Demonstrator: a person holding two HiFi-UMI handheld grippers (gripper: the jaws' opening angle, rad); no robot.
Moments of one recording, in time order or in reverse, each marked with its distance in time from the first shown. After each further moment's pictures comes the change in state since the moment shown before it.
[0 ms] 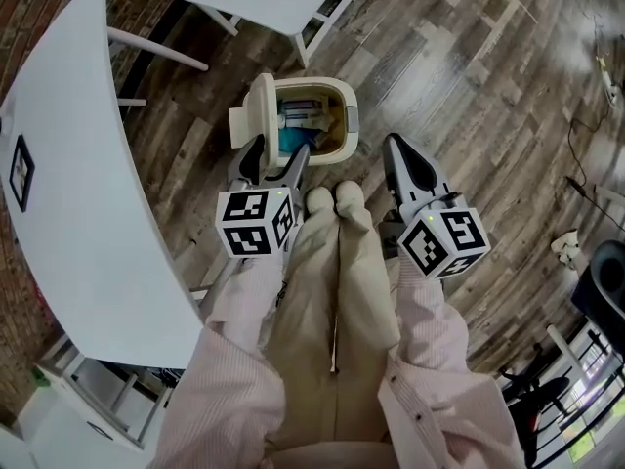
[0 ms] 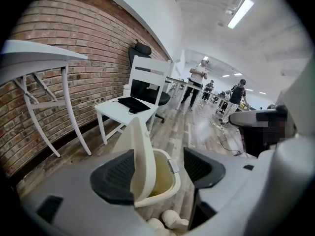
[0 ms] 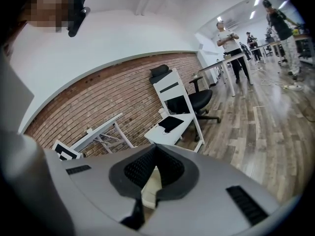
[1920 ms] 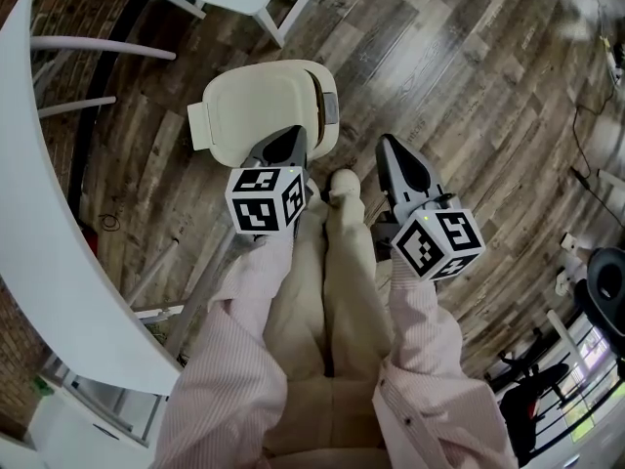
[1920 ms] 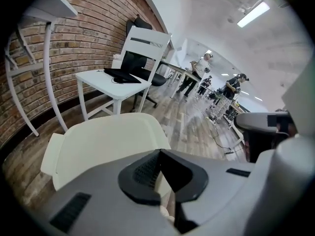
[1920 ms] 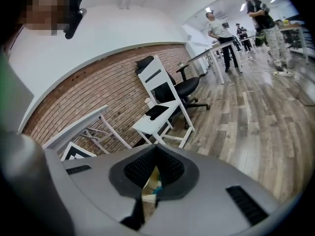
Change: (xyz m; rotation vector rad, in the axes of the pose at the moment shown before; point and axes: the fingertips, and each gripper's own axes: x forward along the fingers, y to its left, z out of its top) left arm 0.117 -0.039 -0.076 -0.076 0.141 -0.117; right arm 0.019 -0.080 -0.069 0.096 0.069 -0.068
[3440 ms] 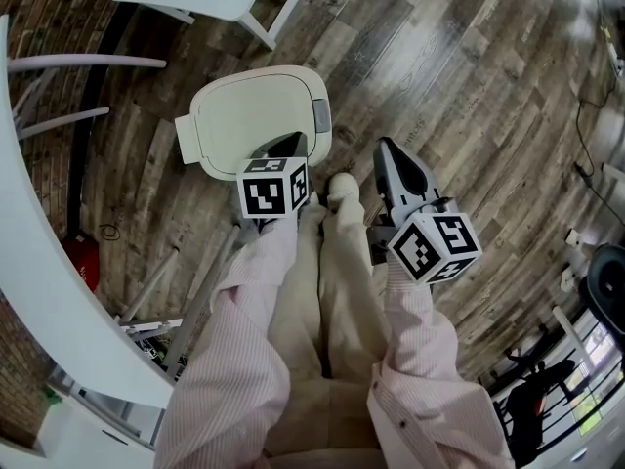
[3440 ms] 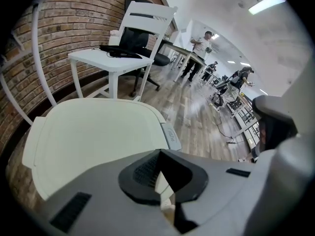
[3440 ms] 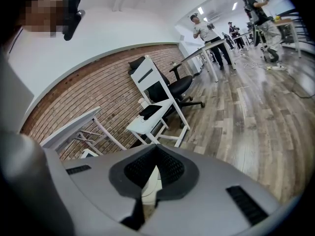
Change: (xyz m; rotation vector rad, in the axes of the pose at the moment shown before) left arm 0.060 0.012 -0.042 -0.005 0.199 0.028; right arm 0.015 -0.032 -0.011 0.059 -0.011 -0.037
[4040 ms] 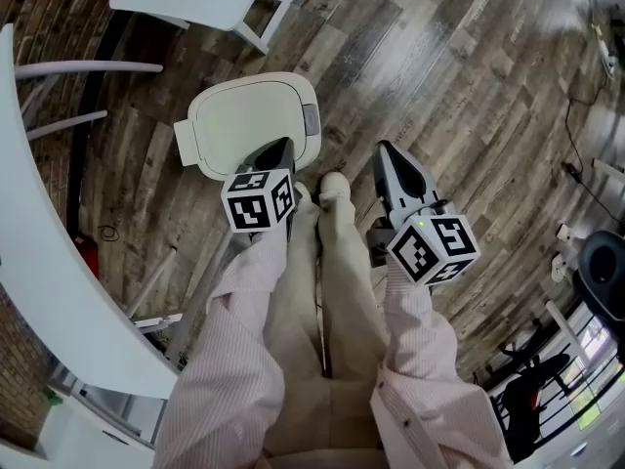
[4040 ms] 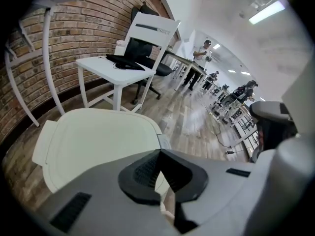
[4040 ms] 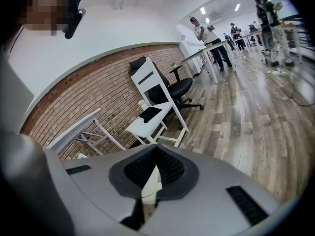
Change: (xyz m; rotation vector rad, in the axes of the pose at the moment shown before) left arm -0.031 -0.007 0.018 -0.055 -0.093 -0.008; right arm -0.020 0.005 0.032 -0.022 0.020 -0.016
